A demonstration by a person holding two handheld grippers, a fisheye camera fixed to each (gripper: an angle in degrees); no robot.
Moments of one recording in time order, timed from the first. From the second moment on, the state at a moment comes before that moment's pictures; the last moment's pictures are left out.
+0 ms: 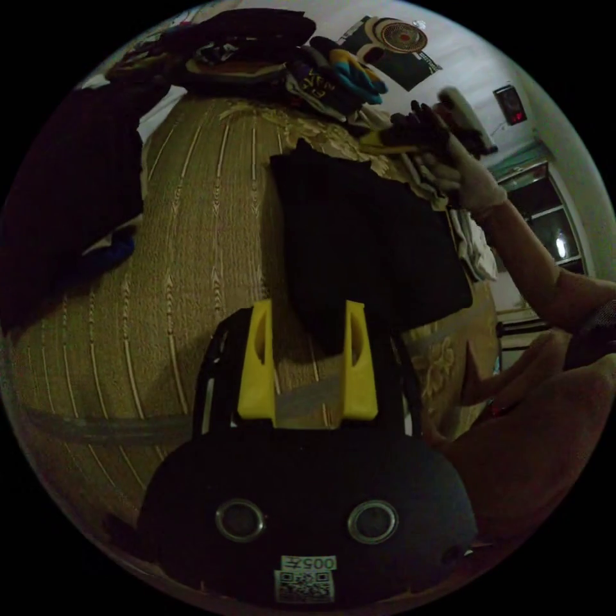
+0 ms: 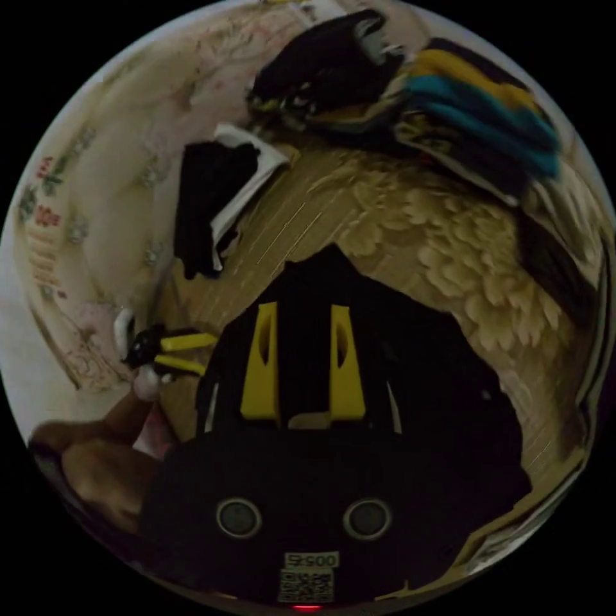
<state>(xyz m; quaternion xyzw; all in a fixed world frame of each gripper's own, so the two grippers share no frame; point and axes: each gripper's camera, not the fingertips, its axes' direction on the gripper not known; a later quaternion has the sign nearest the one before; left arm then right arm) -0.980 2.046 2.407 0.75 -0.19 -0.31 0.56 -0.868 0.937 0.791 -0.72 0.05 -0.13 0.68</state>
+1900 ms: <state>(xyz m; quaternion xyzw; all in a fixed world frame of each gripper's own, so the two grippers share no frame) -0.471 1.533 2.060 0.59 -0.38 -0.07 0.71 -0.468 0.584 0.439 -0.68 0.08 -0.01 0.73</state>
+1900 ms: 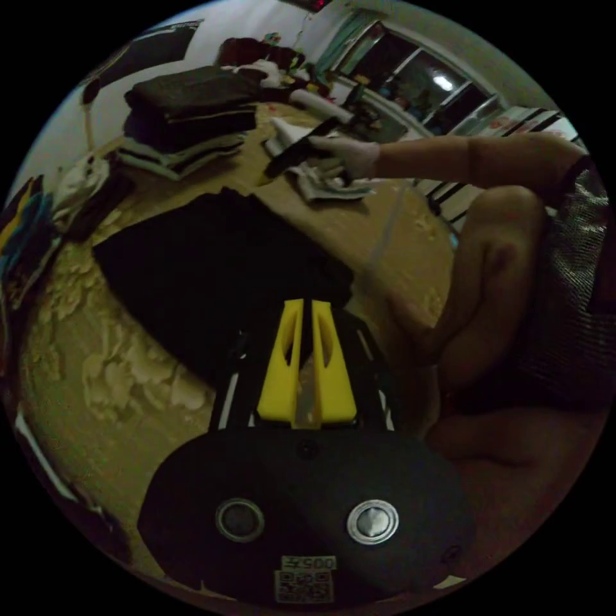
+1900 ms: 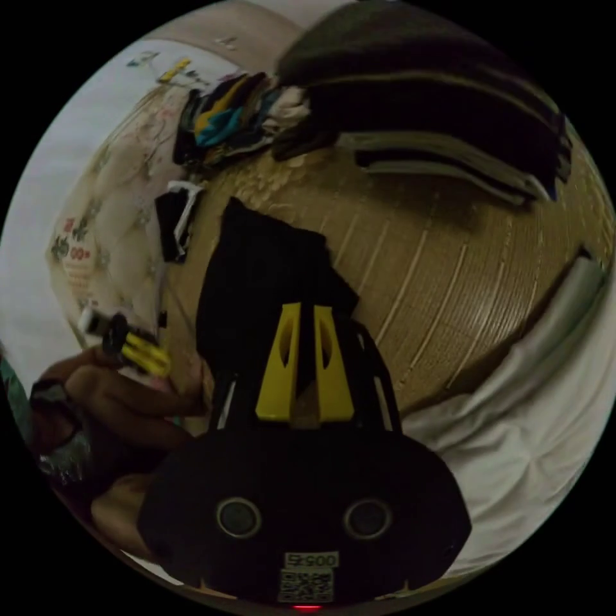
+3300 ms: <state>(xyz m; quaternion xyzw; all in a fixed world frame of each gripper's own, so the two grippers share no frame) -0.412 1.464 1.822 0.70 -0.06 -0.16 0.69 -0.274 0.367 -0.031 -0.69 -0.06 0.13 0.71</state>
